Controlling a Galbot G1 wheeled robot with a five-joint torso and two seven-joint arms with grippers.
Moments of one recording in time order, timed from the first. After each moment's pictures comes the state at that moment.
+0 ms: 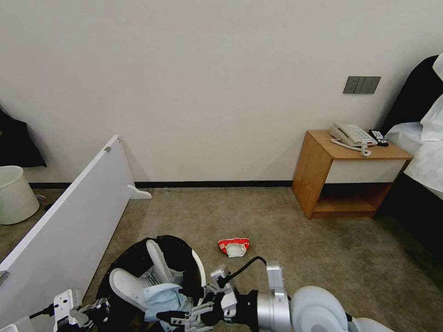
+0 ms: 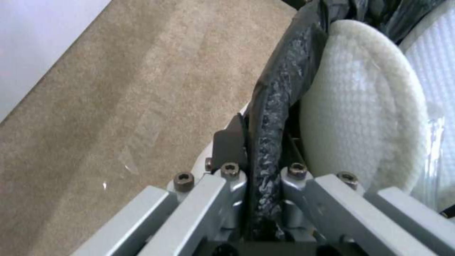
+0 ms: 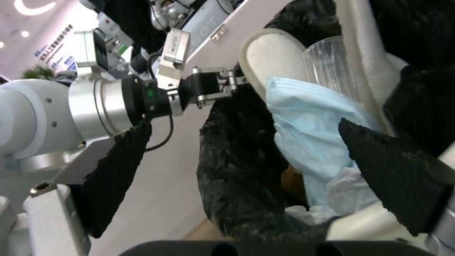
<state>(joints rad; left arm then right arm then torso) 1.90 -1.29 -0.93 -2.50 -1.12 0.67 -0.39 -0.88 0.74 -0.28 2.24 1.35 -0.48 -0.13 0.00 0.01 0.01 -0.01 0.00</state>
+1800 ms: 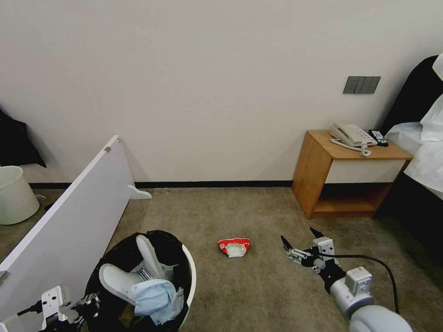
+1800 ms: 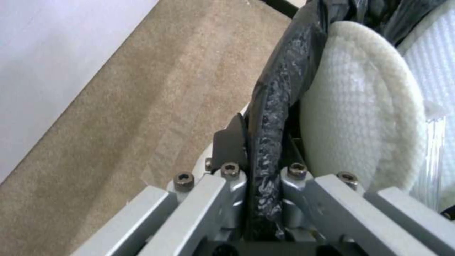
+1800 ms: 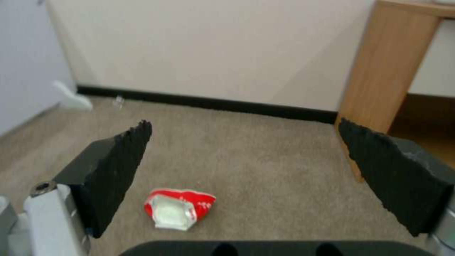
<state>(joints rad) 1.89 -1.31 -0.98 -2.50 -1.07 0.66 -0.39 -1.48 1.14 0.50 2.06 0.37 -0.16 0.04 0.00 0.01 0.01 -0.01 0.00</state>
